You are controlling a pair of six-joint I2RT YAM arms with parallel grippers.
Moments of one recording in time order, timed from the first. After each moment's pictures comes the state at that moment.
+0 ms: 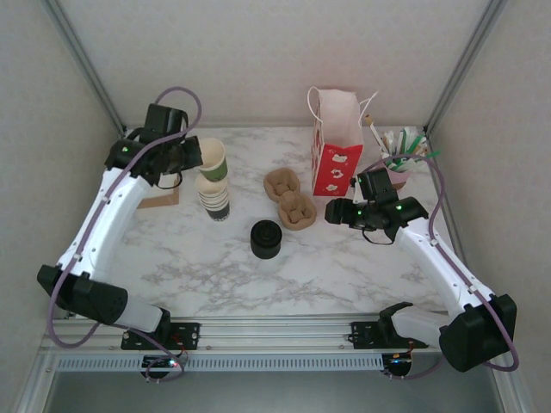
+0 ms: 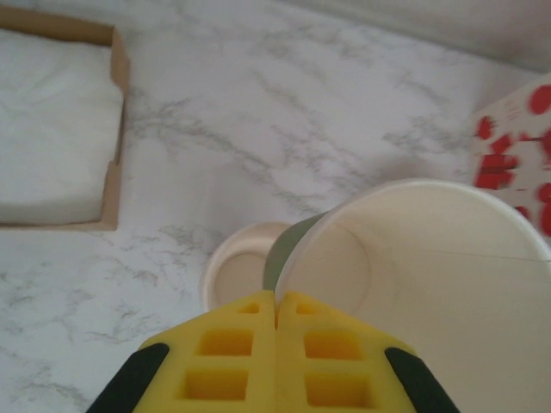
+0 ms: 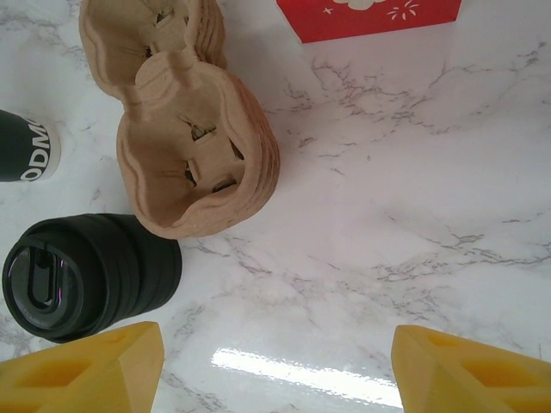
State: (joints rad) left arm -0.27 1.44 1.70 -1.04 -0.08 -0.47; right arm 0.40 1.17 1.02 -0.81 -0.16 0.46
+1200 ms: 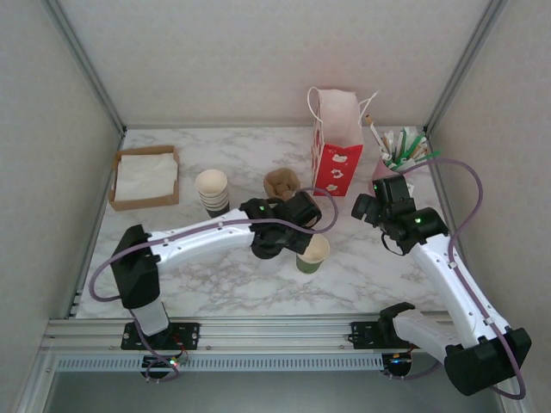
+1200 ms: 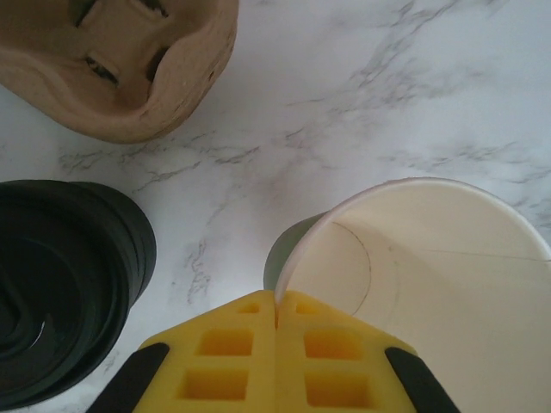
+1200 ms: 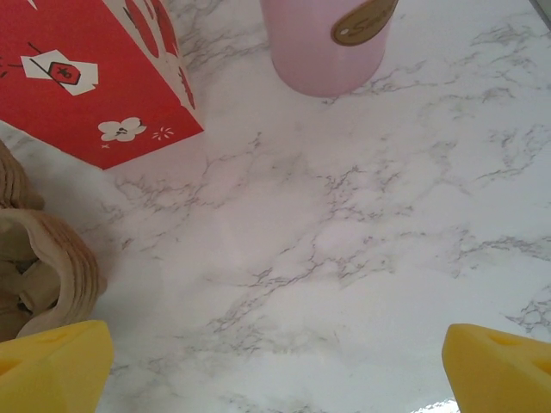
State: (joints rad) left arm -1.03 1.75 1.48 -0.83 -0.11 -0.55; right arm 0.36 1.02 1.03 -0.96 0.29 0.62
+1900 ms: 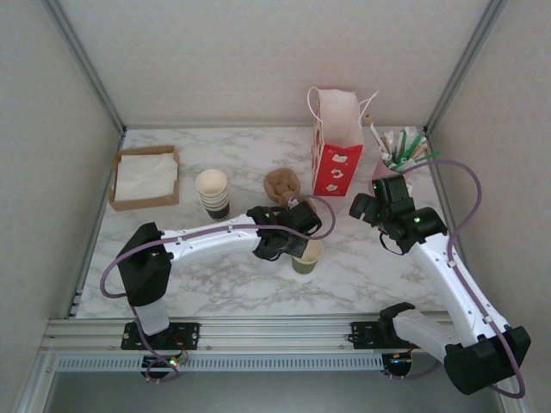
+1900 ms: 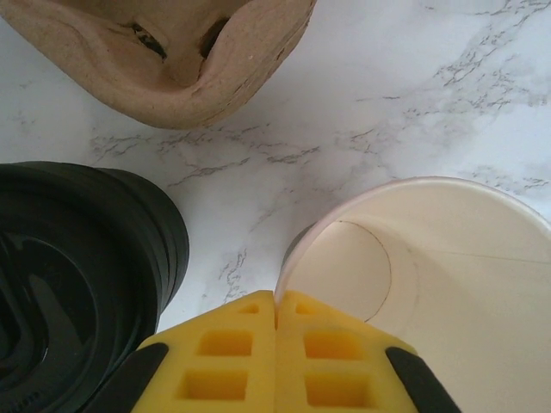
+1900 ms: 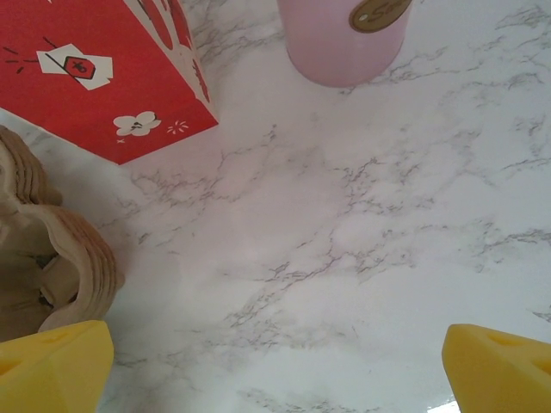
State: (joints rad) left arm -1.04 1.77 1.40 -0.76 -0.20 -0.61; right arm 0.36 1.03 1.02 -0.94 0.26 0.64
